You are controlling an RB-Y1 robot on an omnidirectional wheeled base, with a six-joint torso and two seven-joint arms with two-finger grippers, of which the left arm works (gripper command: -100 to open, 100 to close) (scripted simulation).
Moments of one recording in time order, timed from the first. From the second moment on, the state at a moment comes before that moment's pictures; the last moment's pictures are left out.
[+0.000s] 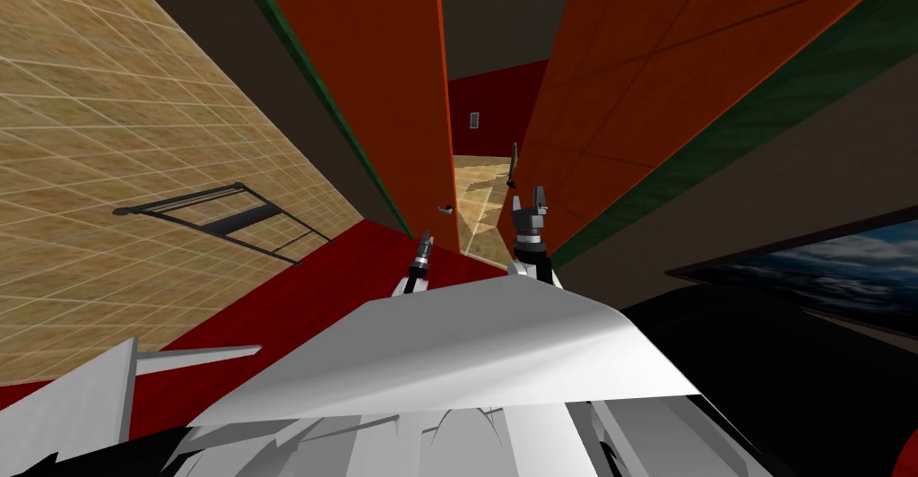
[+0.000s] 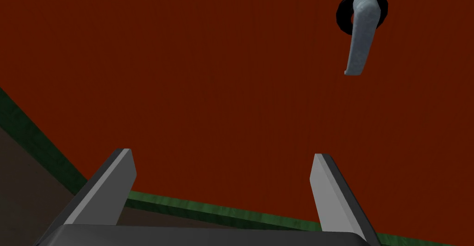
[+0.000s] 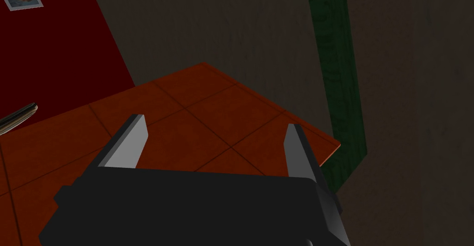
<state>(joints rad) 0.06 0.08 -0.20 -1.20 -0.16 -0.69 0.14</state>
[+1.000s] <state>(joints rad) -0.05 0.06 -0.25 -0.93 -0.17 -0.74 0.17</state>
